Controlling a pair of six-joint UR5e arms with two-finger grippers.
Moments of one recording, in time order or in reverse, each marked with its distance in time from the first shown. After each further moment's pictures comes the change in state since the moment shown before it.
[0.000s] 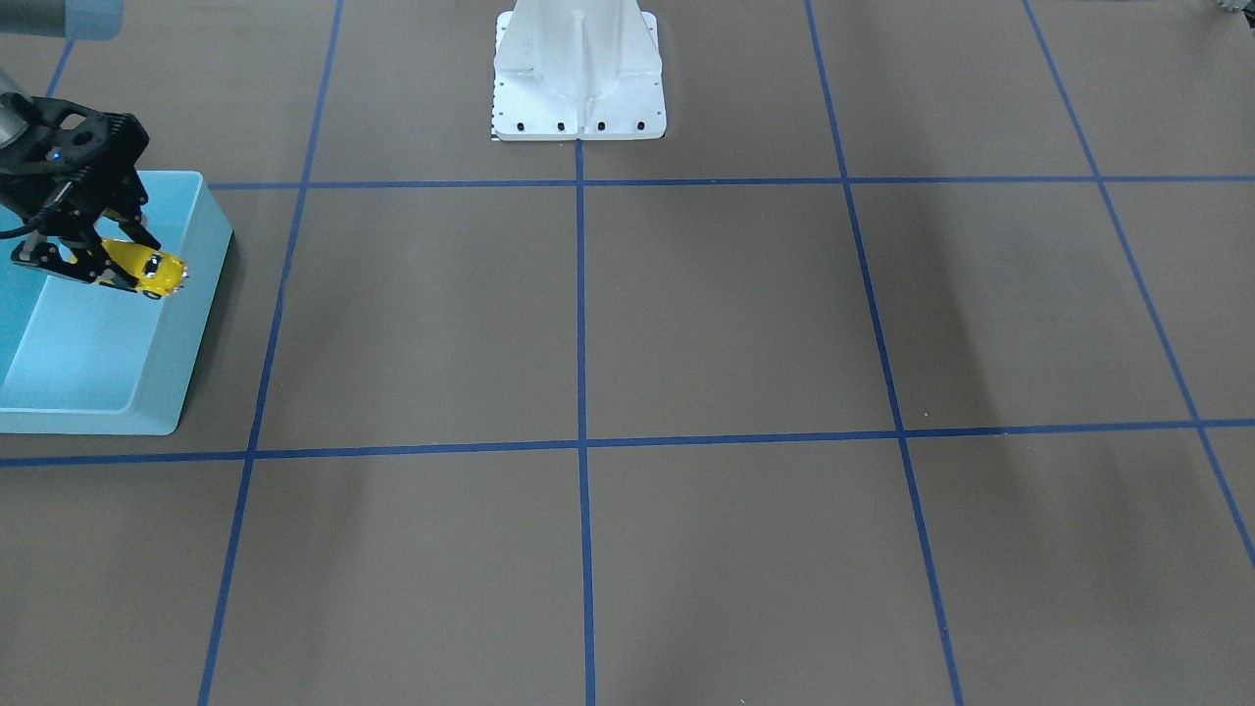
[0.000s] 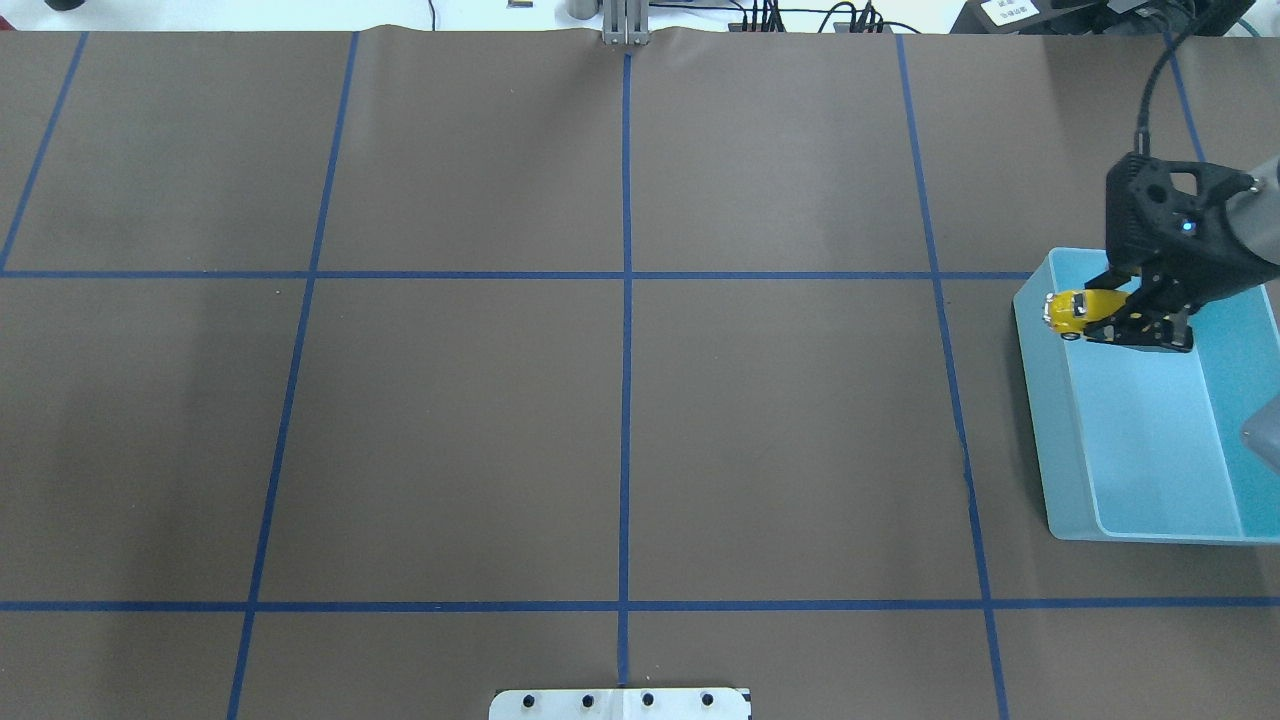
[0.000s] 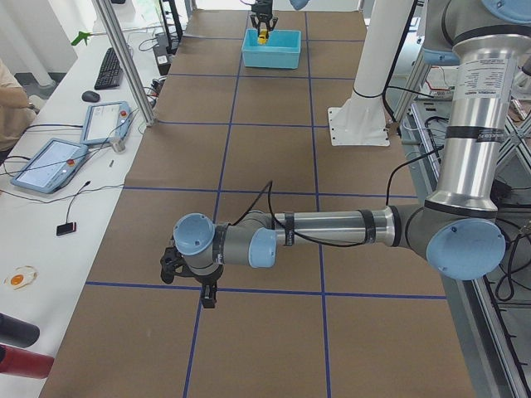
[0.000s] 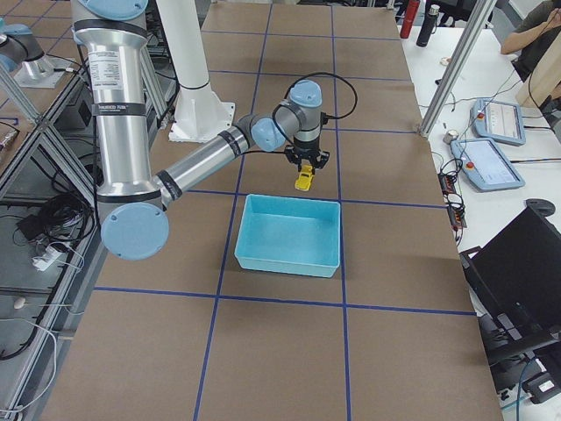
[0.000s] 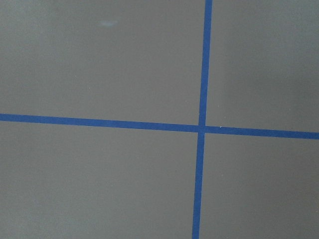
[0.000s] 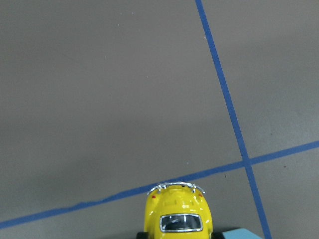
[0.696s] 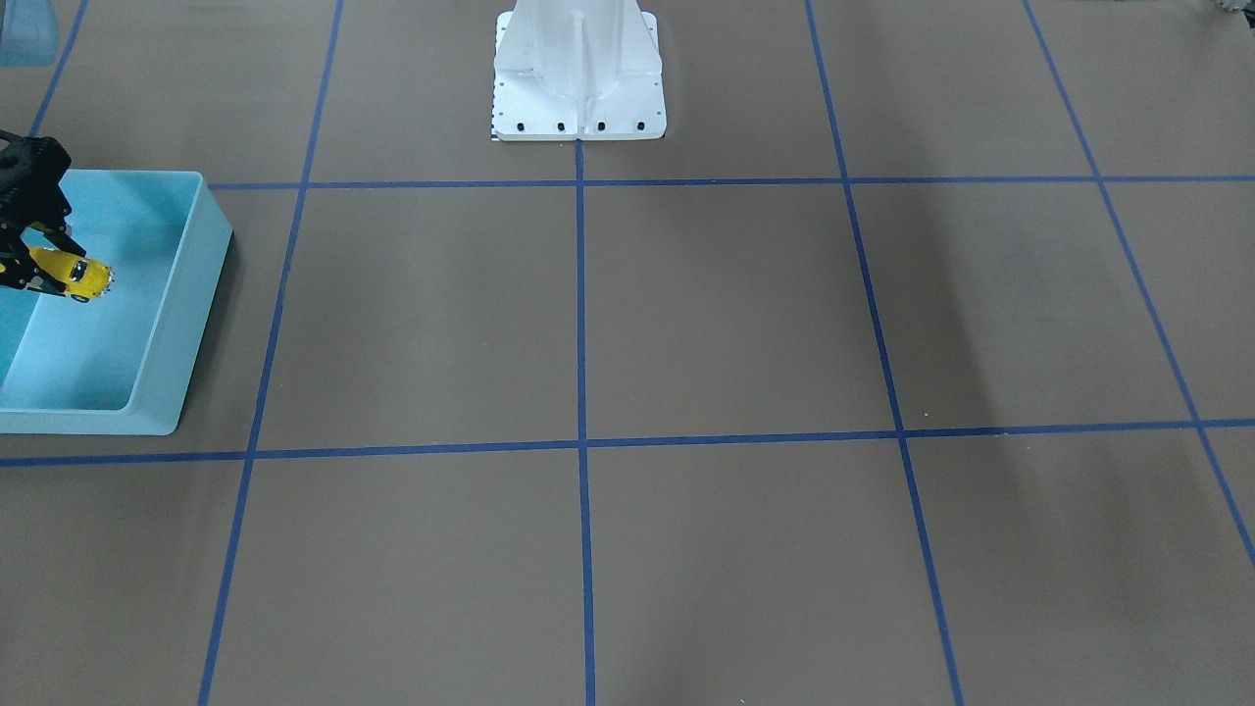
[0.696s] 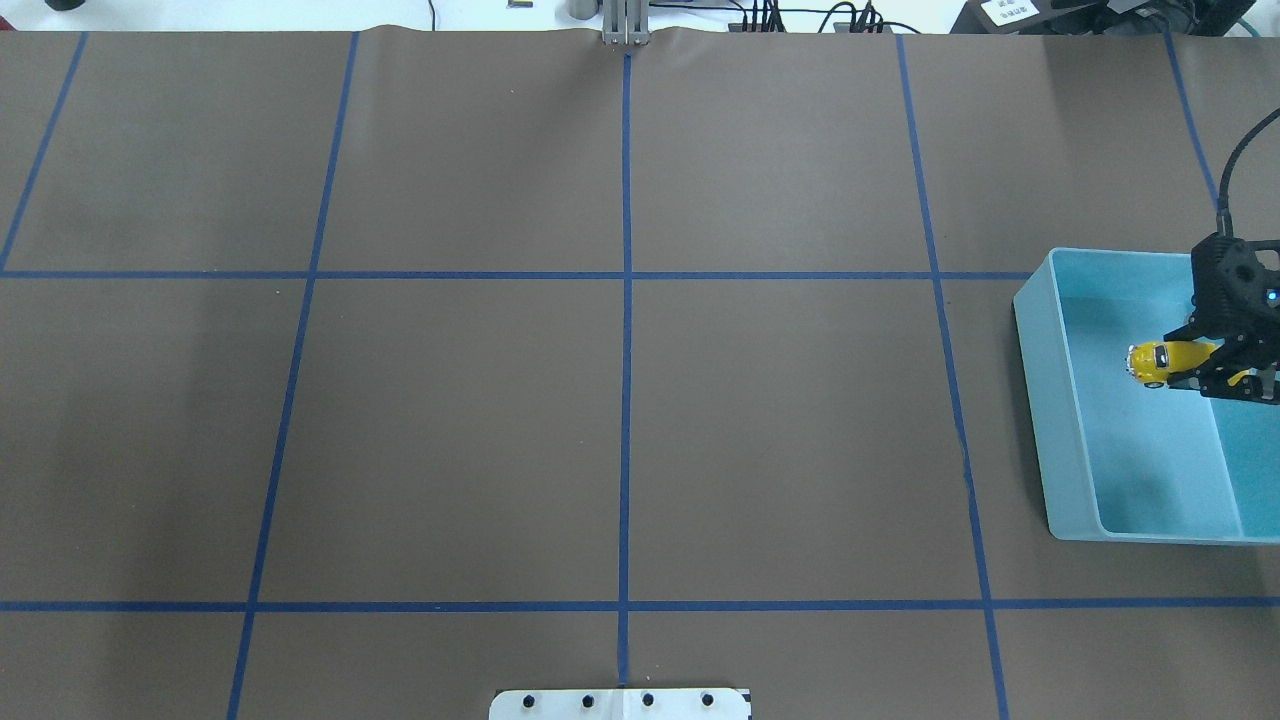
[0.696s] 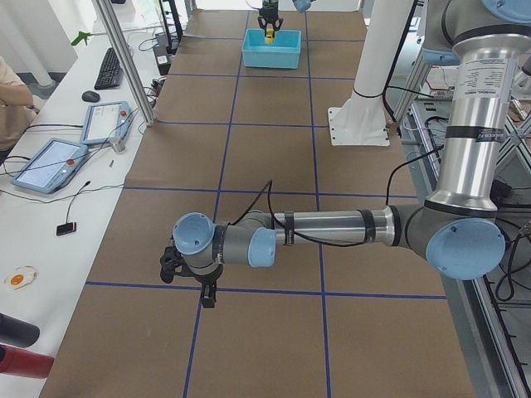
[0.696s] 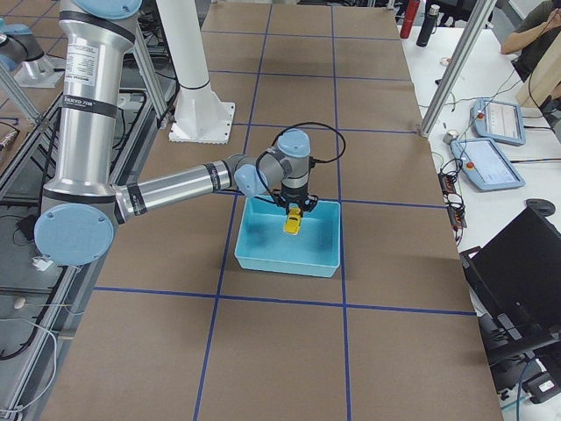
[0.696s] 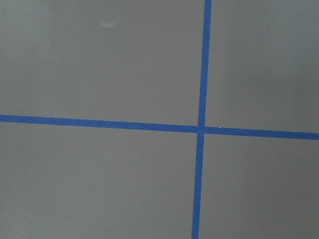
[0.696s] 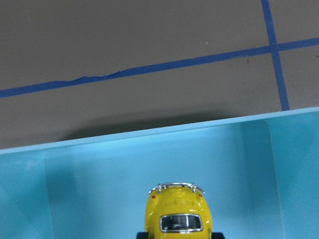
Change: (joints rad) left arm 0.000 -0.001 0.000 0.000 0.000 0.000; right arm 0.025 -0.150 -0.146 0.261 0.008 -0.097
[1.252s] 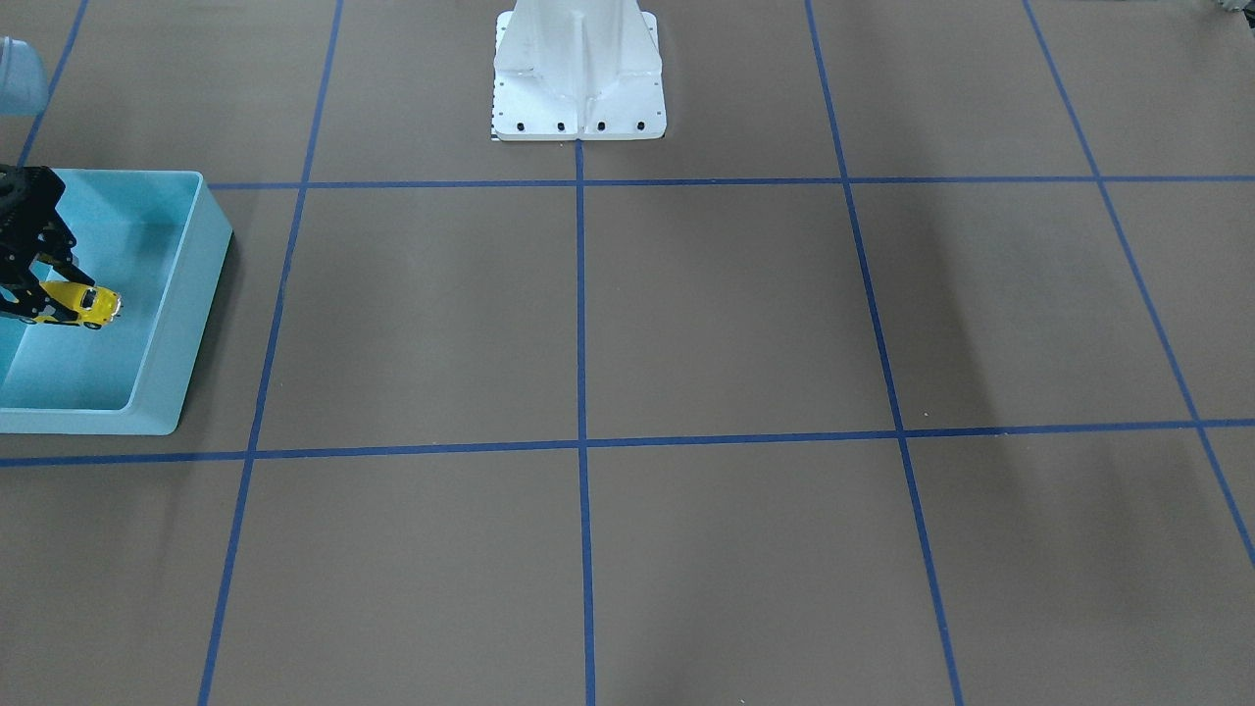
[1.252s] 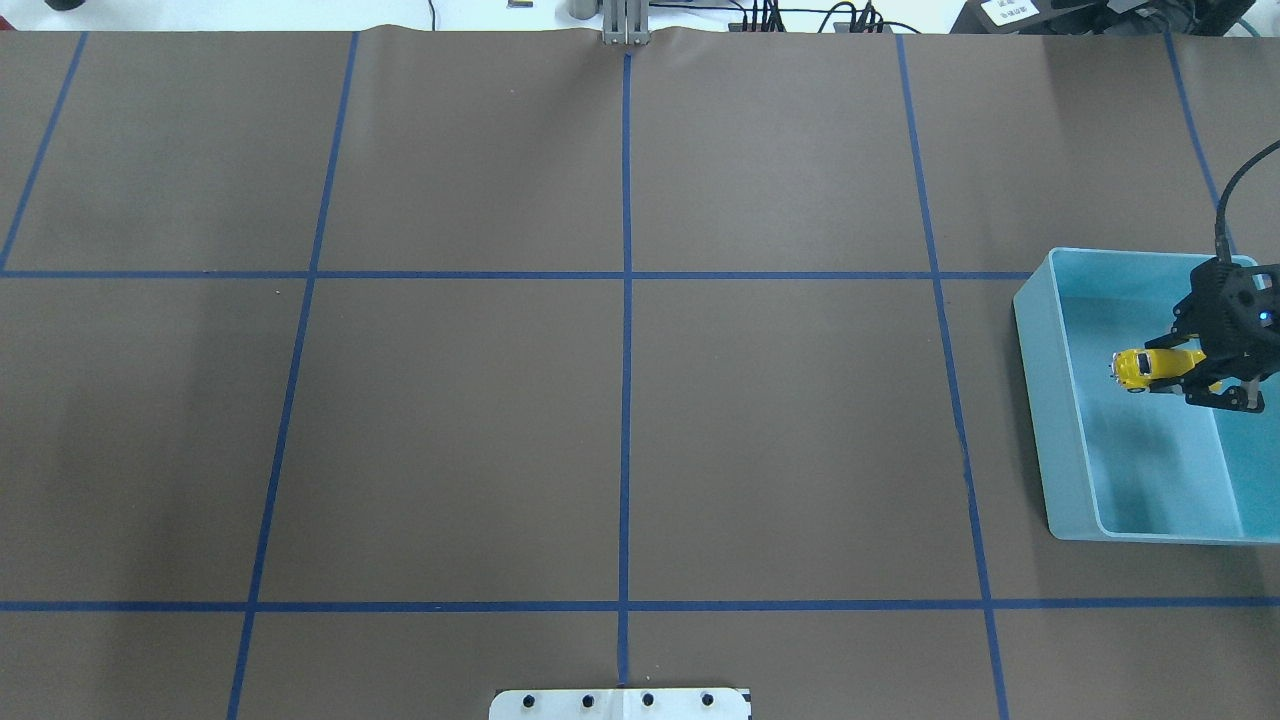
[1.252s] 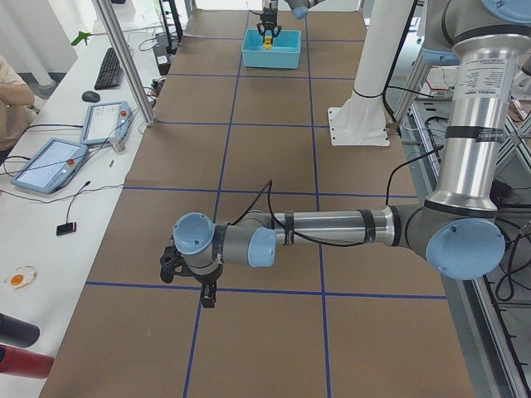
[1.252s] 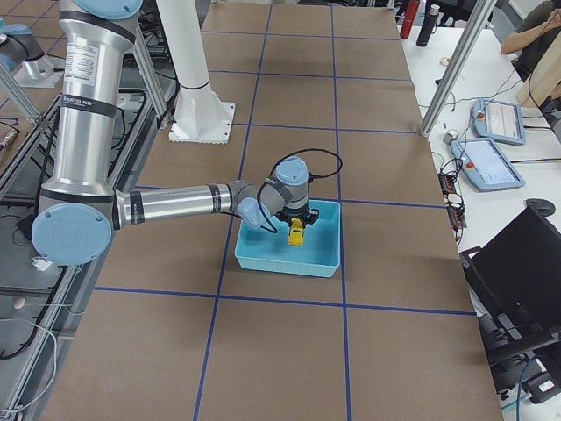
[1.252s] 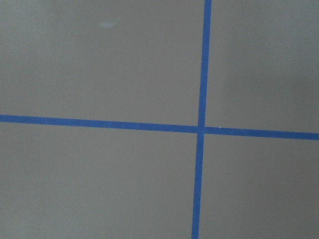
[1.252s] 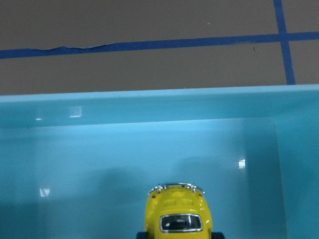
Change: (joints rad) left arm 0.000 0.000 -0.001 0.000 -0.001 0.000; right arm -0.010 -0.008 -0.158 0.282 0.044 0.009
